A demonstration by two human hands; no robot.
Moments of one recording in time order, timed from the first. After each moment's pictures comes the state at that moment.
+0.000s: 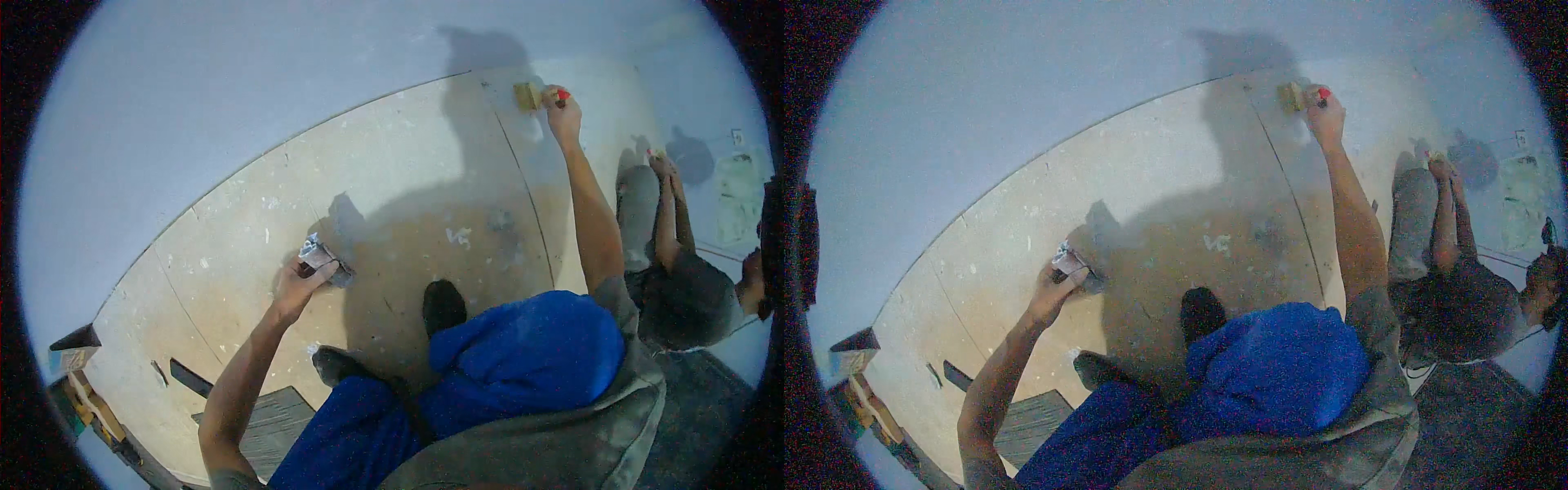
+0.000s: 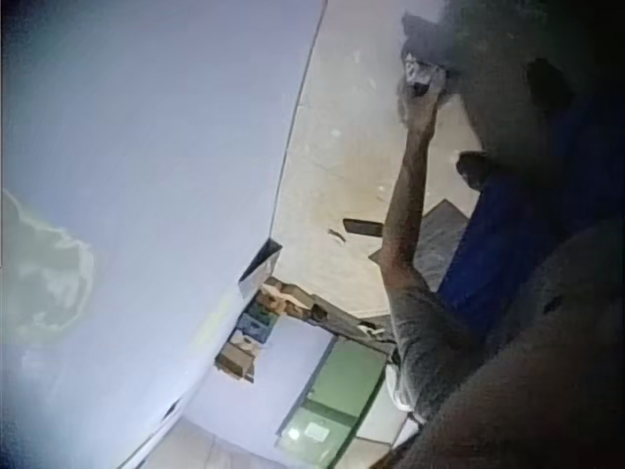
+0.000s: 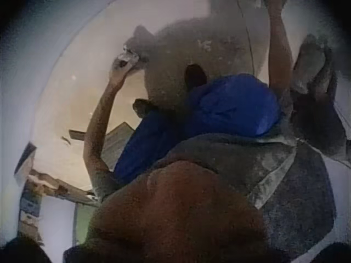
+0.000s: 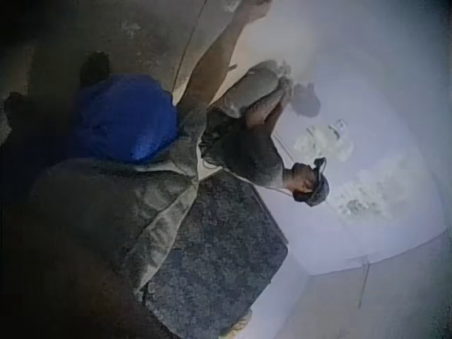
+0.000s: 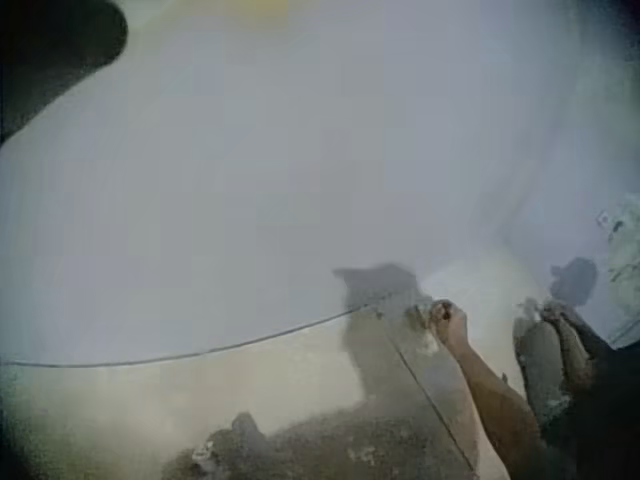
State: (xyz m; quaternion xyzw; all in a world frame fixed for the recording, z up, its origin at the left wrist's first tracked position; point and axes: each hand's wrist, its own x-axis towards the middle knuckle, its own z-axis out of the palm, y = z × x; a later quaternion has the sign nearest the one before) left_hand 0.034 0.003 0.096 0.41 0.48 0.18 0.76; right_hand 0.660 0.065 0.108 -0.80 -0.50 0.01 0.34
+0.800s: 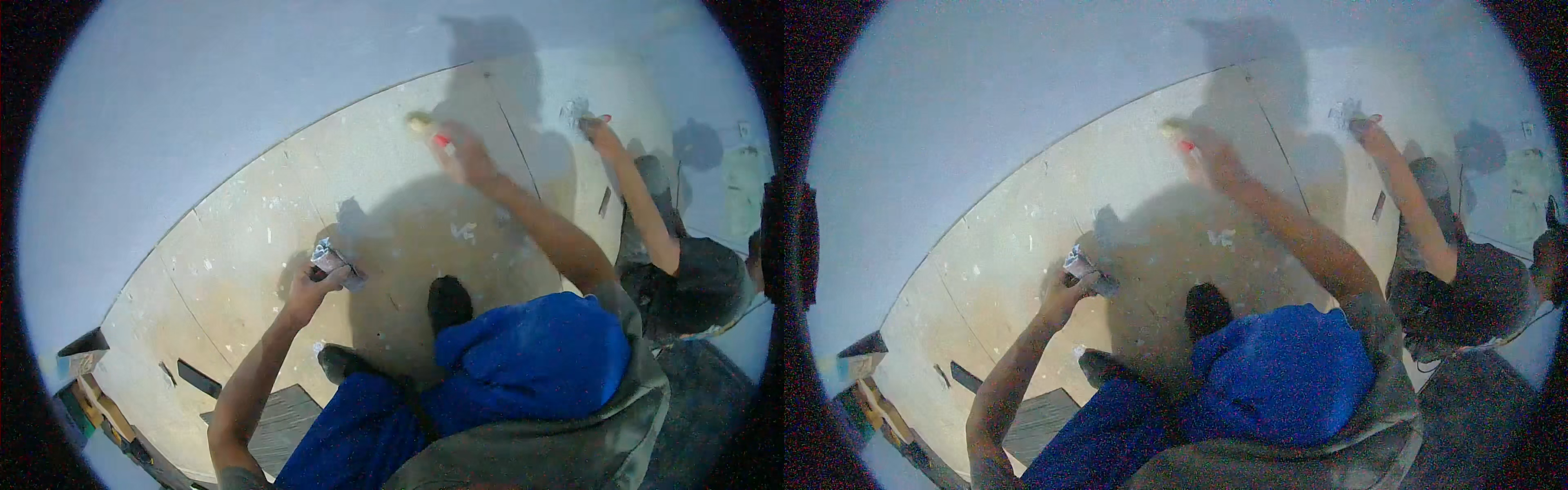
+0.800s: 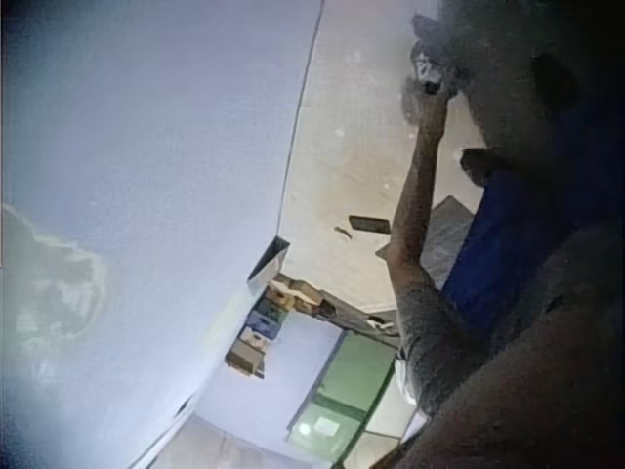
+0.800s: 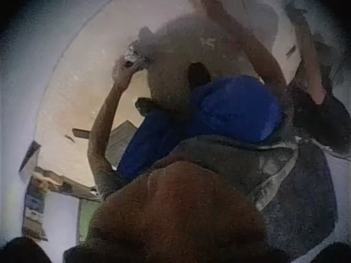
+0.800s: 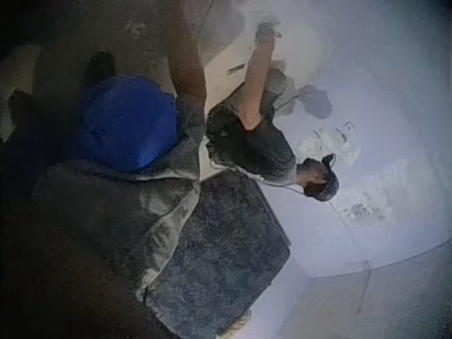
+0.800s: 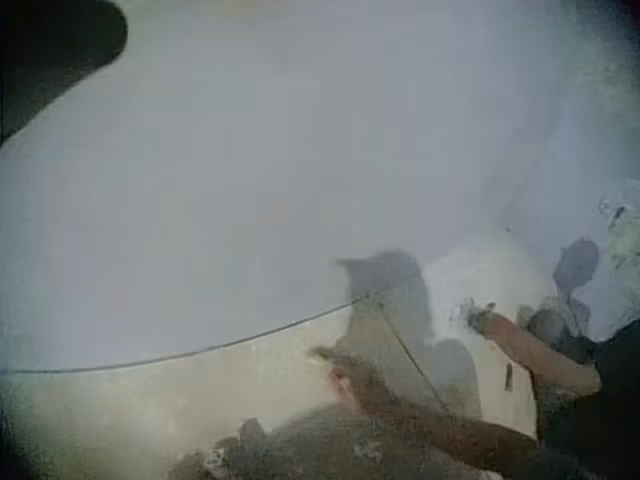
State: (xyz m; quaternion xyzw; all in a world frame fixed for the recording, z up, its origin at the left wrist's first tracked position) left_hand 0.029 0.008 0.093 0.44 0.49 0.10 0.75; right_hand 0.418 0.073 0.102 -0.63 -0.72 0.06 0.28
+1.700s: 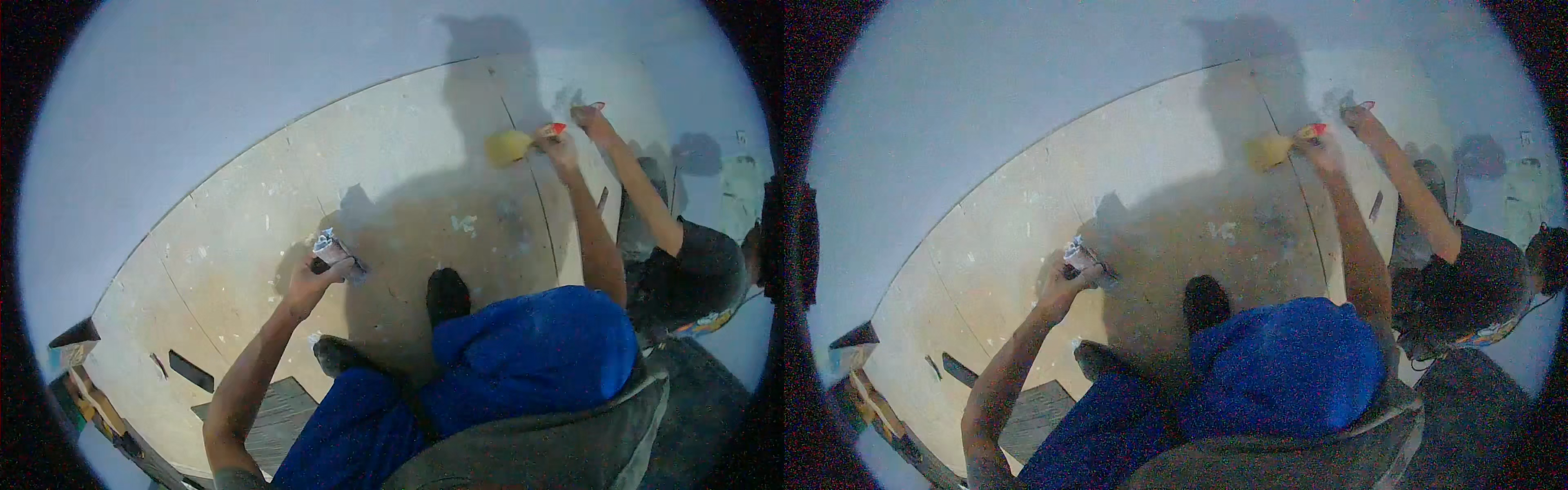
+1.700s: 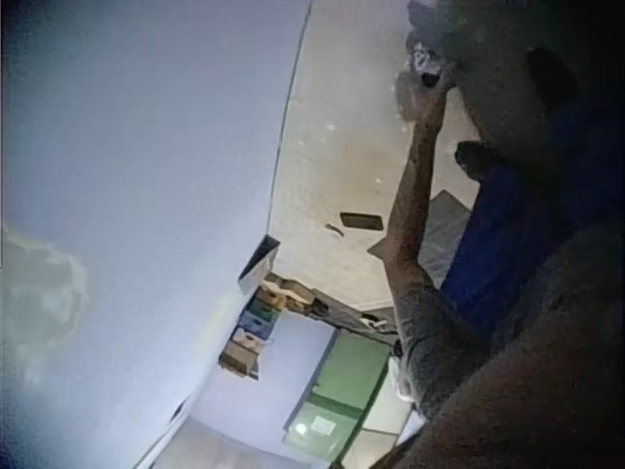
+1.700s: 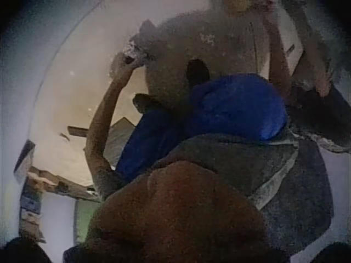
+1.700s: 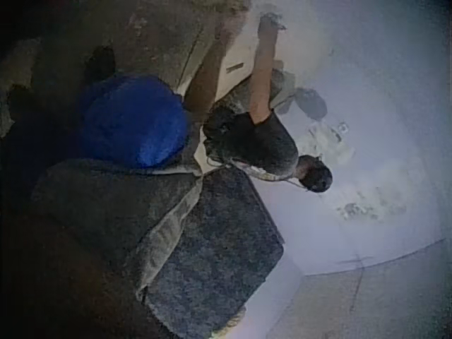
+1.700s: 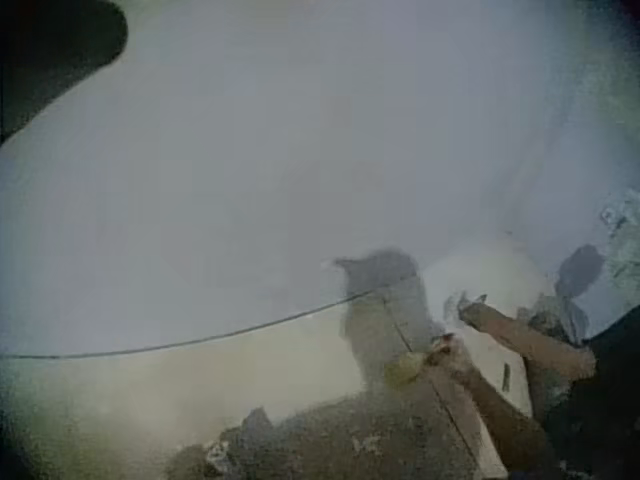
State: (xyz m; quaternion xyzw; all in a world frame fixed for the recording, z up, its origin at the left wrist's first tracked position) left_hand 0.037 0.011 0.092 0.45 0.49 0.11 0.74; right_hand 0.668 0.002 0.045 -0.68 -0.38 0.38 0.49
